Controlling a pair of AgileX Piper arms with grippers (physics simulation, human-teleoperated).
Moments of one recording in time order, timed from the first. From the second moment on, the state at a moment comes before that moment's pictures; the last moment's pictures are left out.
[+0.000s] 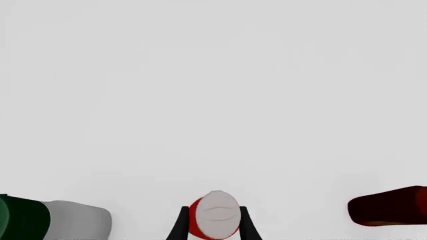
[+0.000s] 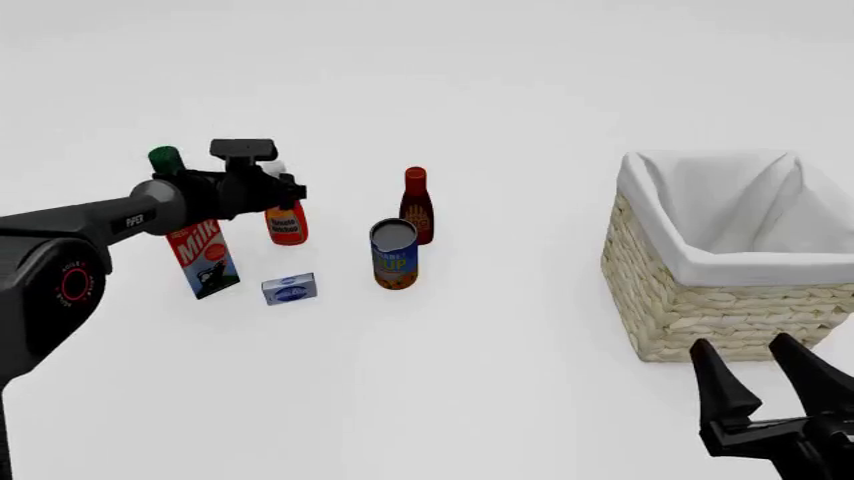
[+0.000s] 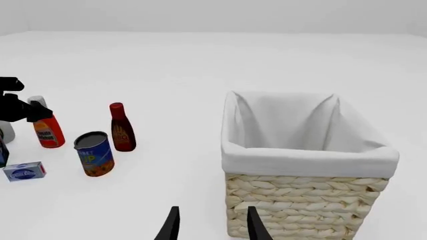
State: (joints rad) left arm -0.08 2.18 -1.60 0.11 -0.04; right arm 0.09 0.40 0.00 -0.32 0.00
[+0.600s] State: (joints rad) left arm -0.10 2.02 -1.57 0.14 -0.03; right arm 0.09 0.37 0.00 -0.30 -0.01
